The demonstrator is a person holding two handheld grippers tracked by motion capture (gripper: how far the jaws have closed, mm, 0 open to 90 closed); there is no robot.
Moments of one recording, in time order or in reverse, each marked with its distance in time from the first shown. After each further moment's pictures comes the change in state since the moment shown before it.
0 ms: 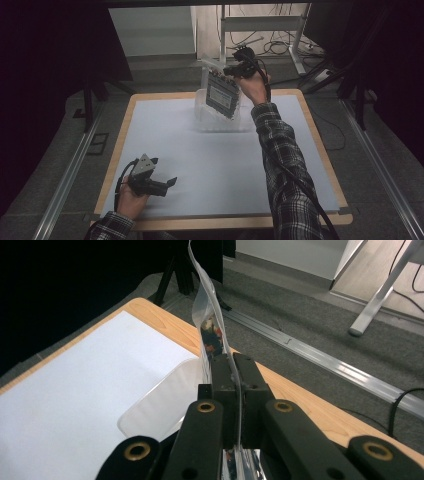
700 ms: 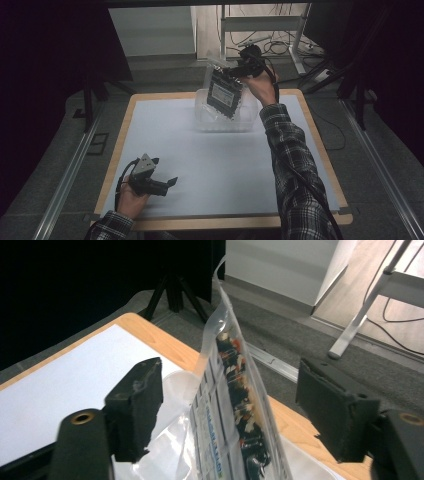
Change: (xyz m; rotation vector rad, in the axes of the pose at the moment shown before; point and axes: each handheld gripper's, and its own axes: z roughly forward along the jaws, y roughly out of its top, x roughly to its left) left arm 0.001 0.000 0.002 0.001 -0.010 0.001; right arm -0.001 -0.001 -0.025 -0.072 -0.054 -0.068
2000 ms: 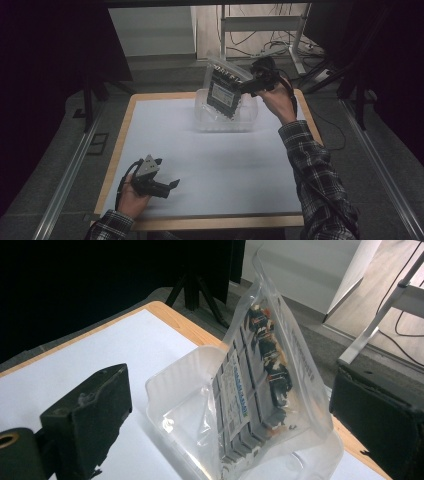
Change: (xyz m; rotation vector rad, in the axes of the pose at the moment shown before) left arm -0.007 0.002 0.003 0.026 -0.014 0.065; right arm 0.019 -0.030 -0.058 -0.030 0.055 -0.068
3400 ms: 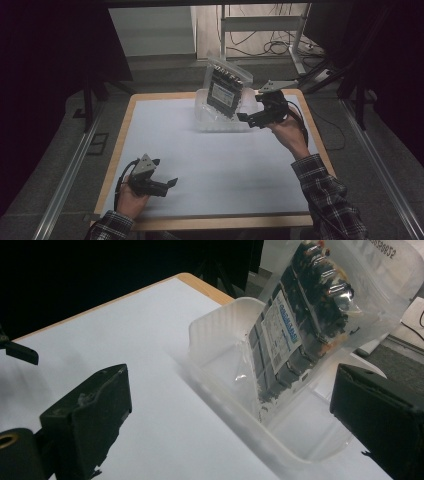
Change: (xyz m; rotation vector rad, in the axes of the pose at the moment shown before) left arm 0.003 0.001 -0.008 -0.006 -0.001 -0.061; right arm 0.039 -0.067 -0.036 0.020 0.053 -0.014
